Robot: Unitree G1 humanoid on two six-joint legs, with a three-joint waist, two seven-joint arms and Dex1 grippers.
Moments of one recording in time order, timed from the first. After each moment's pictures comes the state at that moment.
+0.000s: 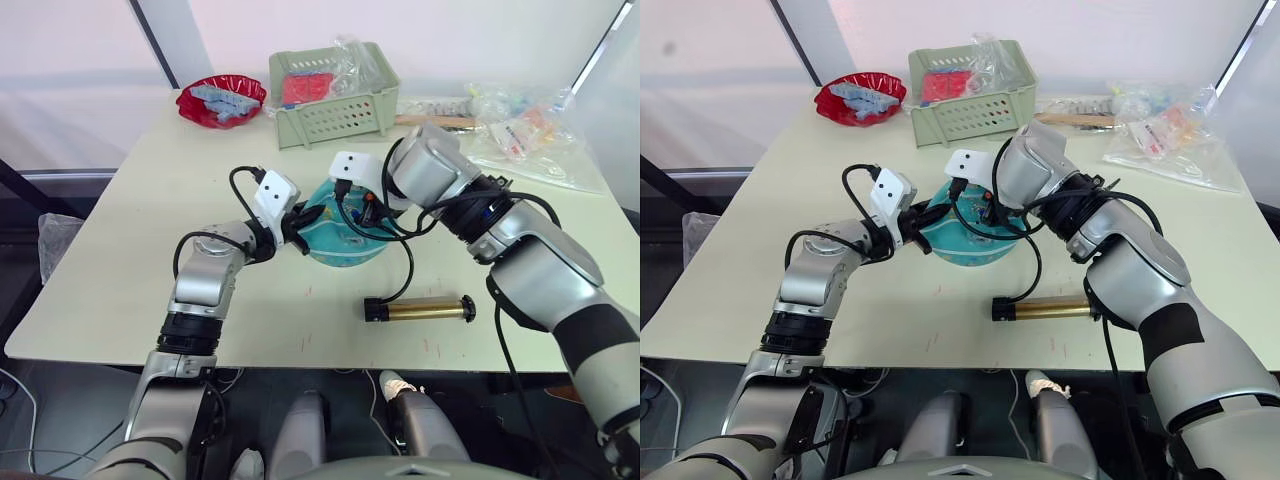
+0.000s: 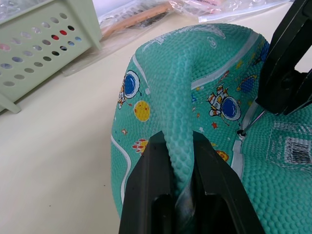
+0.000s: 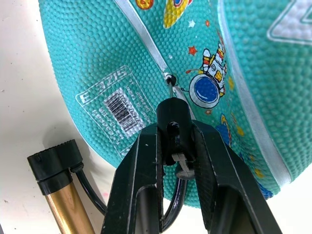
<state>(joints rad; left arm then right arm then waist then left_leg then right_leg) -0.55 0.44 -0.04 0.13 -0.16 0.39 -0.74 -1.40 -0.21 0.74 0.61 -0.12 1.03 1.18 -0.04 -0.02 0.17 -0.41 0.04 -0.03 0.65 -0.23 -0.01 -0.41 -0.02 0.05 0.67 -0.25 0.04</state>
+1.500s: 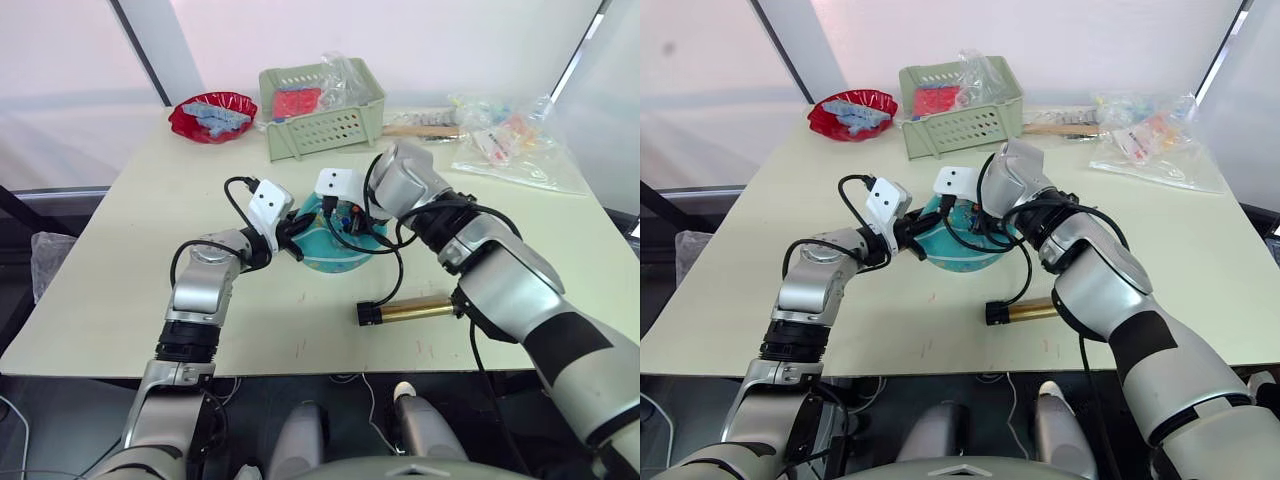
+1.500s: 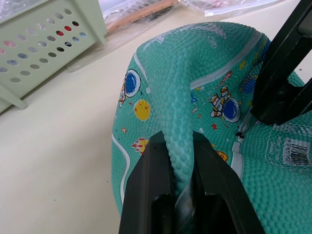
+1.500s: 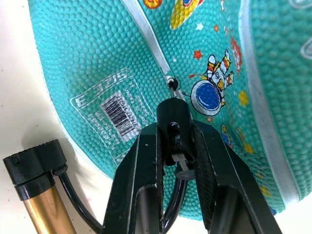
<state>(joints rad) -0.50 0.42 -0.01 0.13 -0.12 0.40 -0.73 -1.38 -0.07 0.64 0.85 -0.31 0.78 1.21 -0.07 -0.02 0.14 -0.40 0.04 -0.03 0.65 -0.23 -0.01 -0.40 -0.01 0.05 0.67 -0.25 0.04</state>
